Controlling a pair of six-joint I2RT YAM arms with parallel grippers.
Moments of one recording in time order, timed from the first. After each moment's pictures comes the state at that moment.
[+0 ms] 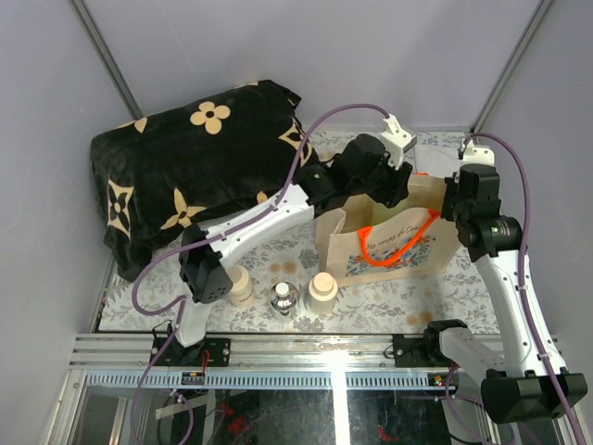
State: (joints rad) left arm -0.93 2.00 2.07 -0.46 0.08 -0.21; right arm 0.09 0.98 1.09 -0.72 0.29 0.08
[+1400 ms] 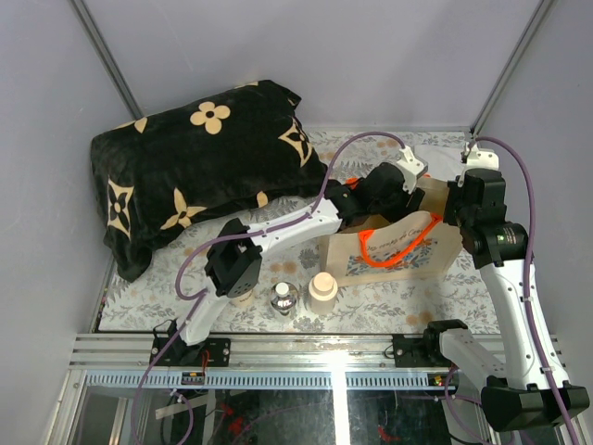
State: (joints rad) left arm -0.98 2.21 2.01 -0.30 0.05 -0.24; right arm 0.09 0.93 1.11 -0.78 0.27 0.09
